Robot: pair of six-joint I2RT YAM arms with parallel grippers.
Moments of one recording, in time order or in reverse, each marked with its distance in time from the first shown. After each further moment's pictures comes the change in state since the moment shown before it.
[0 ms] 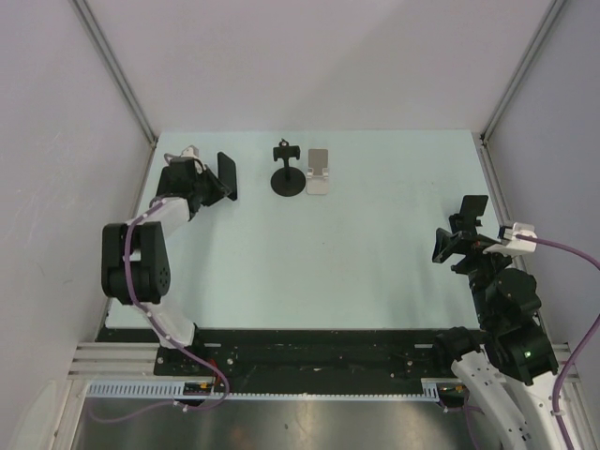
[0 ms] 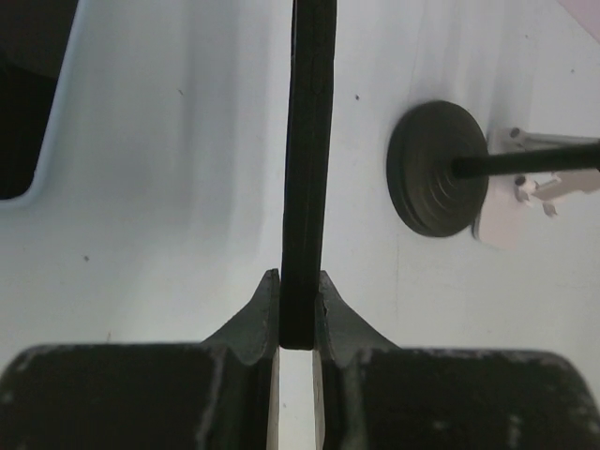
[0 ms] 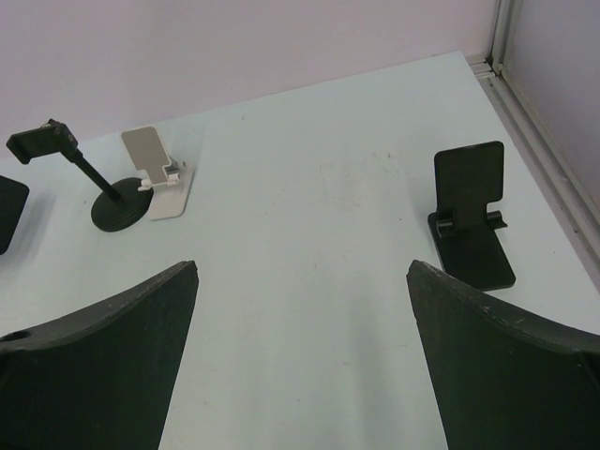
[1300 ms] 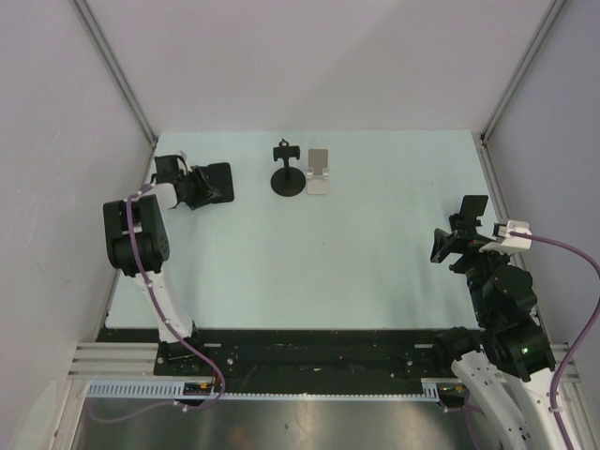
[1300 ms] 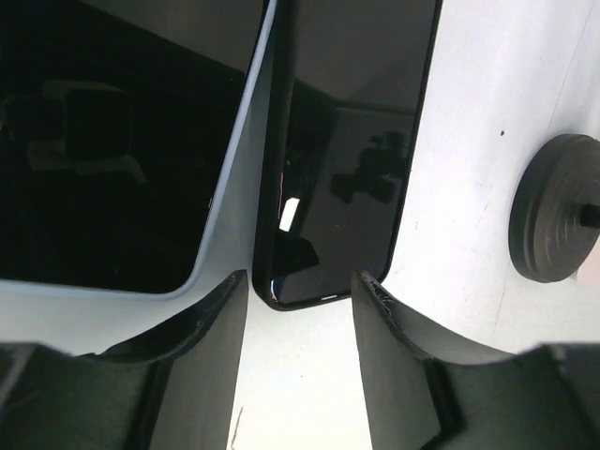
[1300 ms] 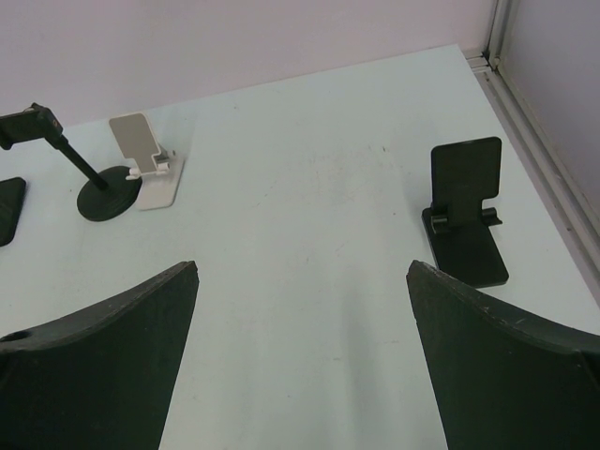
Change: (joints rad) left arm 0.163 0.341 0.273 -0.165 0.137 0.092; right arm -0.003 0.016 -0.010 0.002 -0.009 -0.023
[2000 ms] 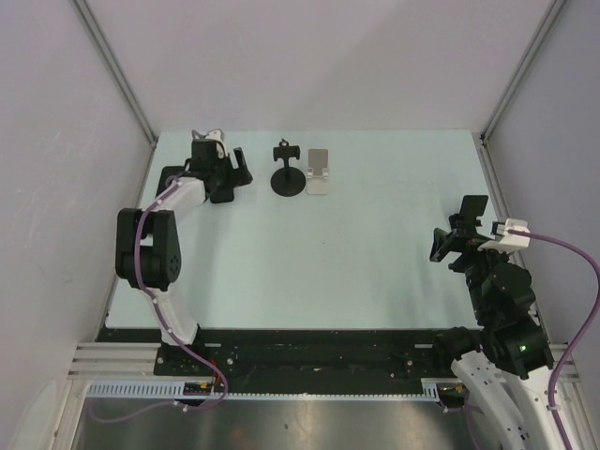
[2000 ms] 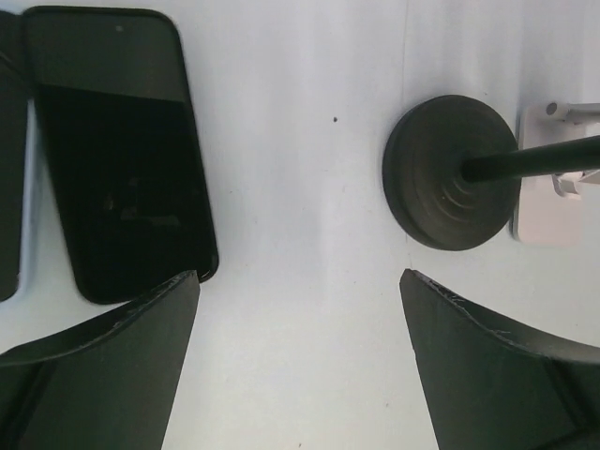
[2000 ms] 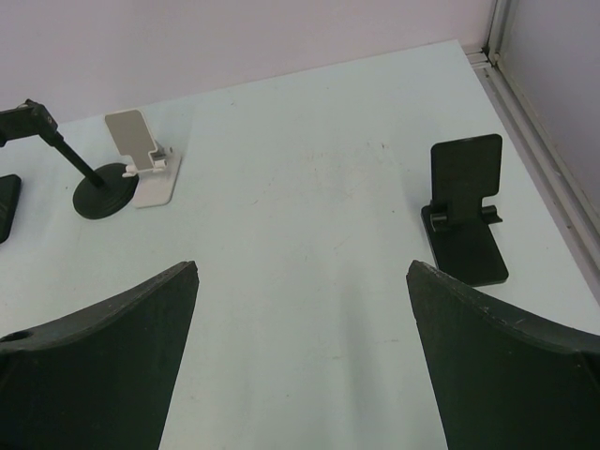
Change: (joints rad) left arm -0.252 -0.196 -0.007 -0.016 -0.260 0.125; right arm -0.016 0.011 -0.004 0.005 -0.014 0.000
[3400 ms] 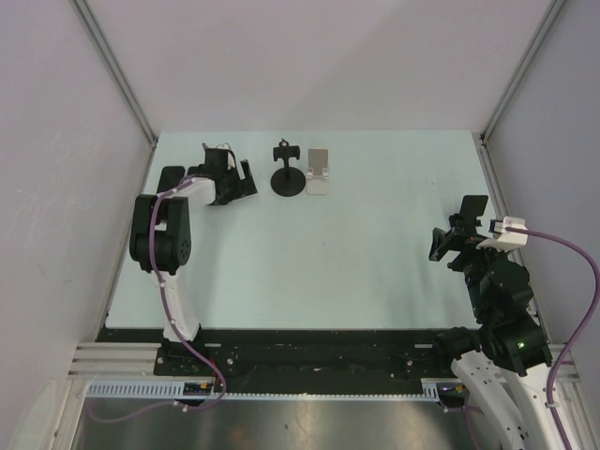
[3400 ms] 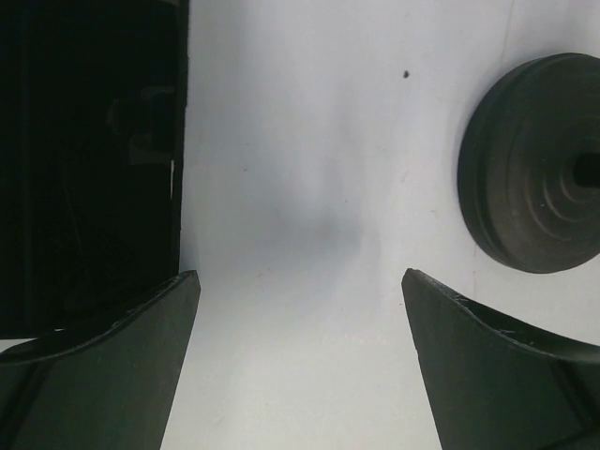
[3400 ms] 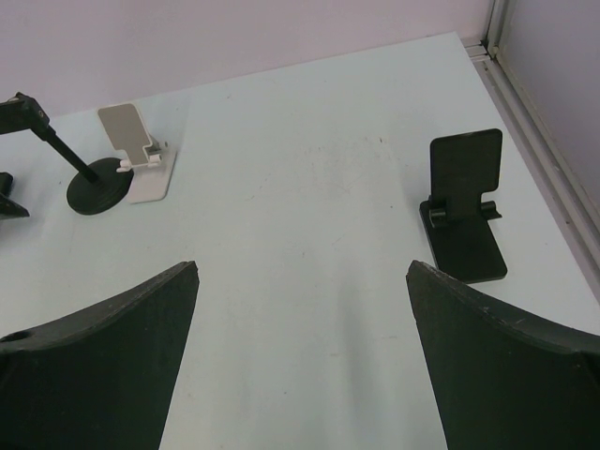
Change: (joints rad) left arm -0.040 0.201 0.070 -0.022 -0.047 -0.063; right arm -0.013 0.020 -0.001 0.000 -0.008 0.000
